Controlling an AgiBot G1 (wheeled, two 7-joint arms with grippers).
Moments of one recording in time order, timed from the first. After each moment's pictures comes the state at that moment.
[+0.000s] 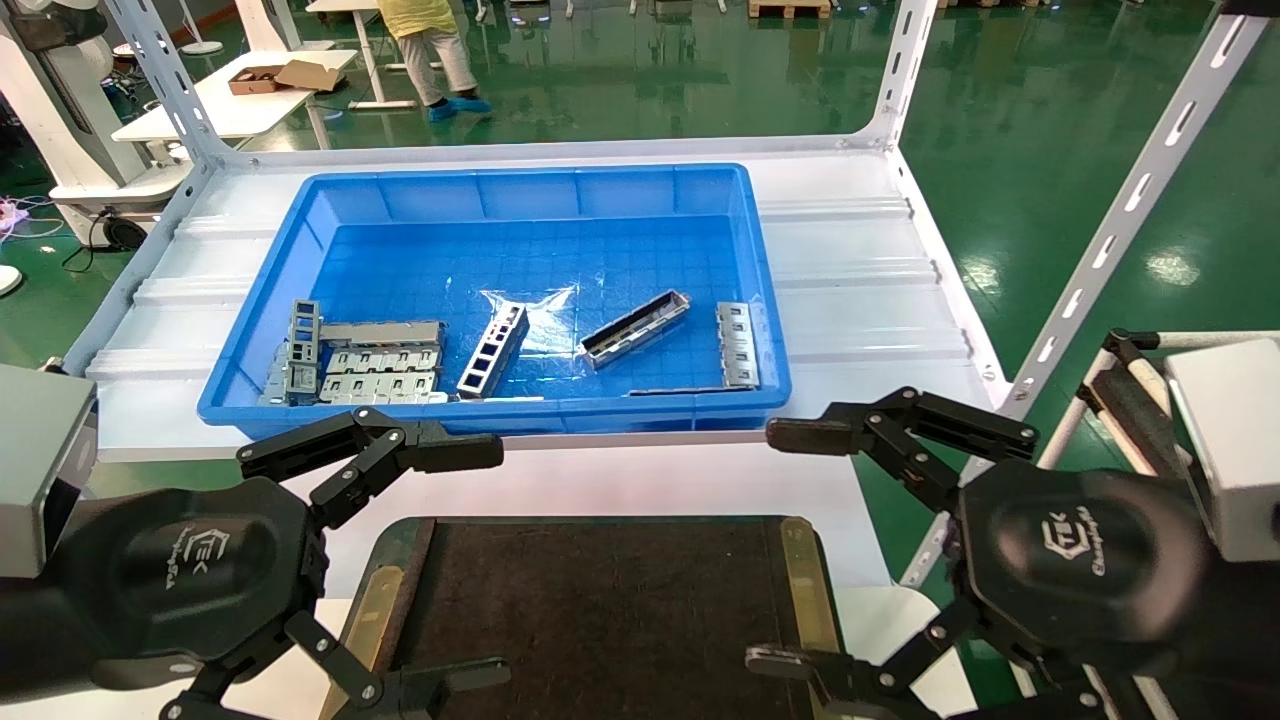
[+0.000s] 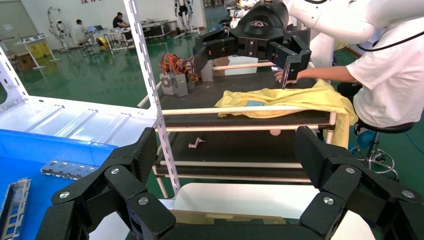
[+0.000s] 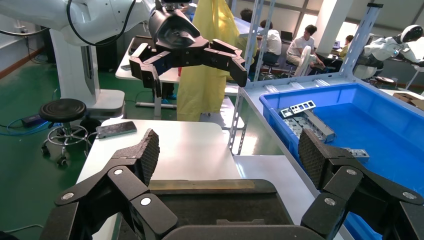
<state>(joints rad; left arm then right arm) -1.07 0.61 0.28 -1.28 0.73 1.50 -0.19 1.07 -0.61 -0.28 1.28 -0.73 -1.50 0.19</state>
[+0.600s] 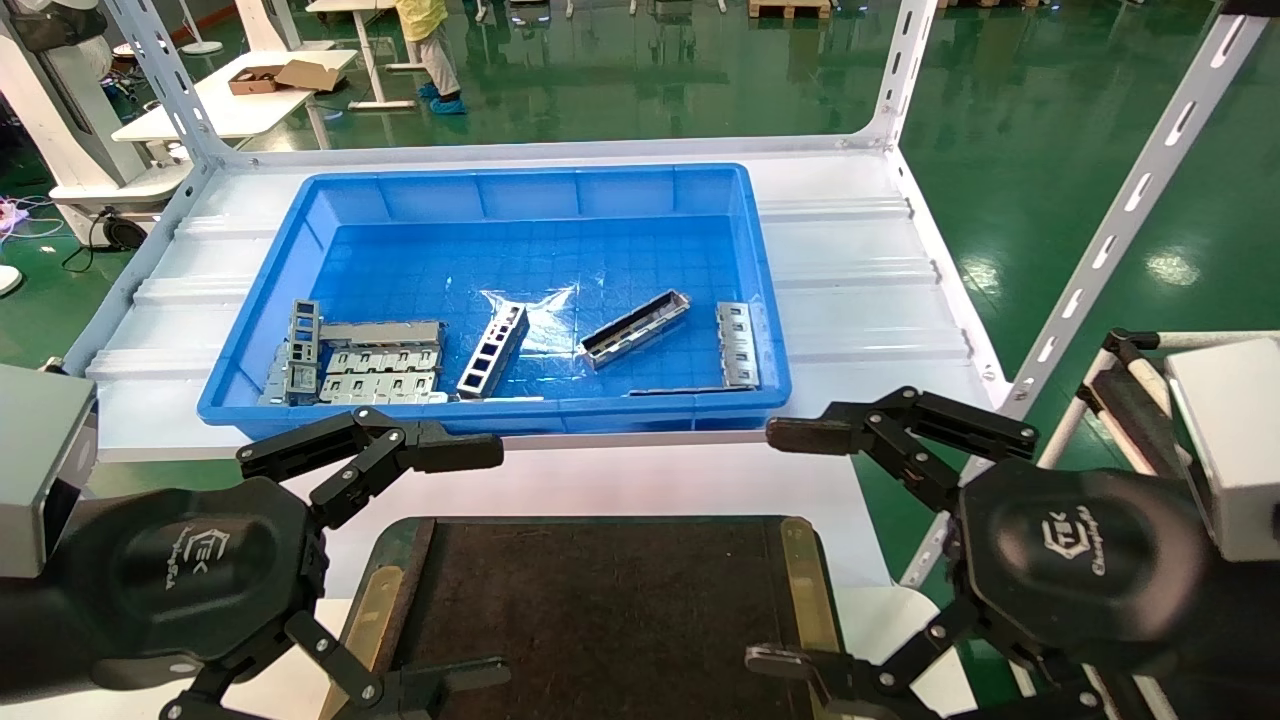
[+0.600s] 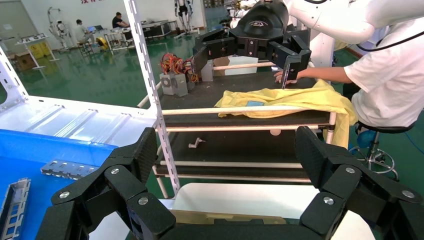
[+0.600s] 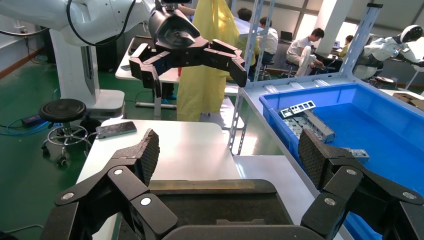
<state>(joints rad) -1.07 0.61 0.28 -1.28 0.73 1.50 -0.19 1.07 -0.61 -0.28 1.28 -0.73 -1.50 0.19</state>
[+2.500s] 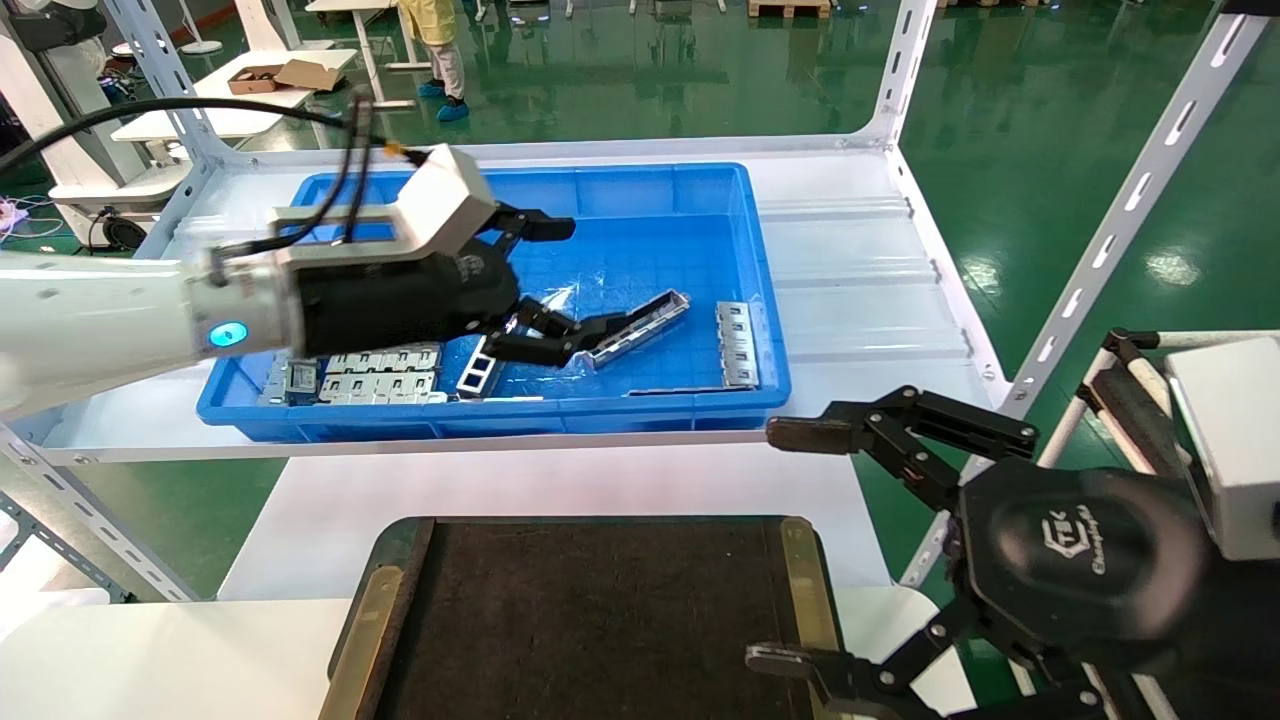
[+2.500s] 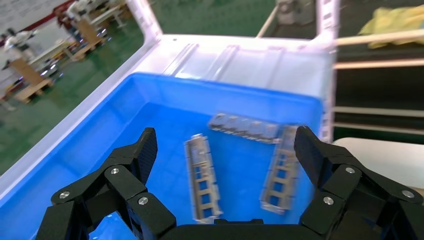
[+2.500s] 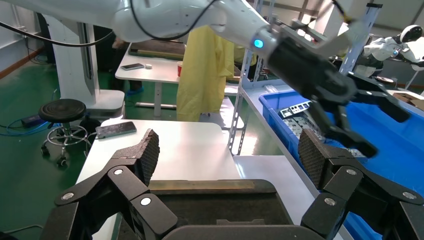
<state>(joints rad) -1.62 1.09 0.50 -0.57 1.29 1.18 0.06 1.08 -0.61 -0.28 1.28 -0.73 -1.49 0.19</state>
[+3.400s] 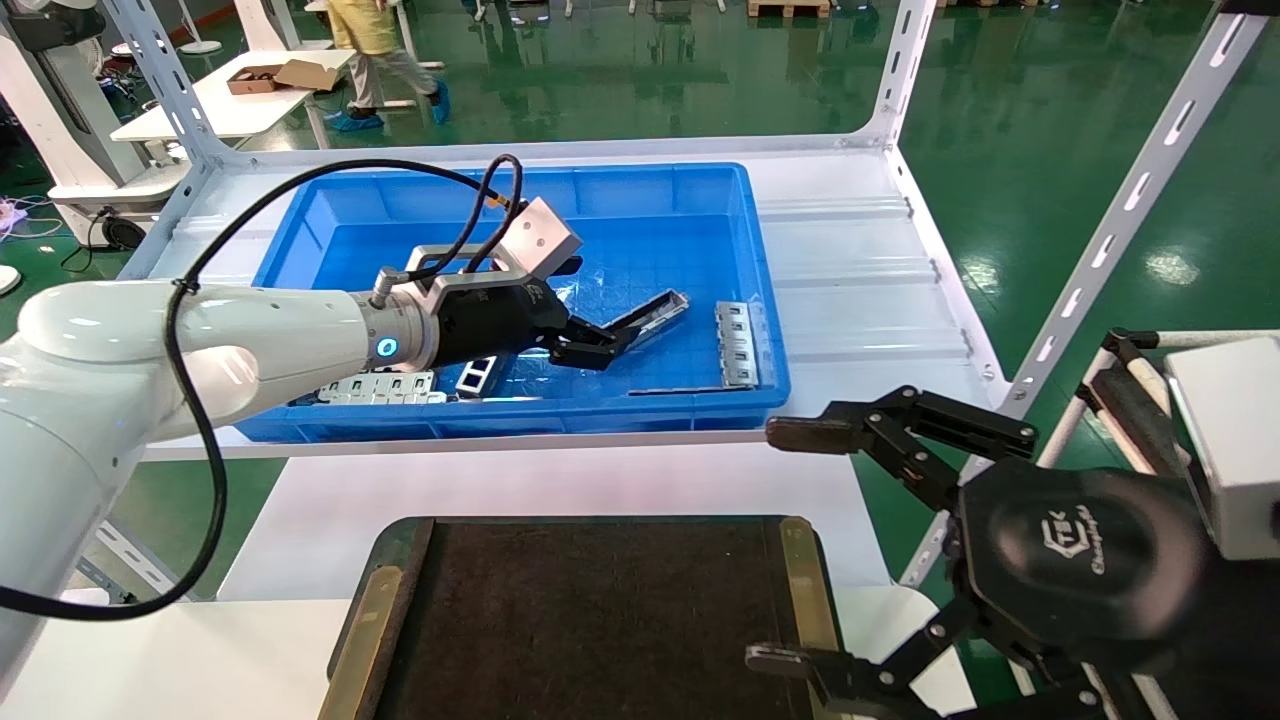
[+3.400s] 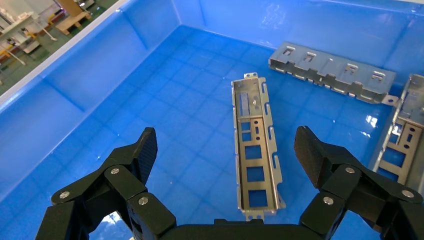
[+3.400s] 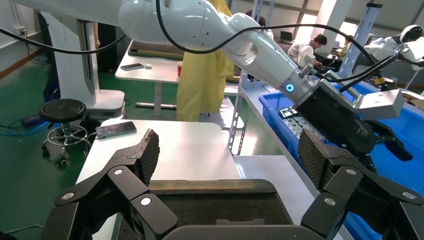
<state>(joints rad) -1.71 1.36 0.56 -0.11 1.37 0.87 0.24 1.08 -0.61 -0.28 1.28 -0.73 -1.49 0.18</state>
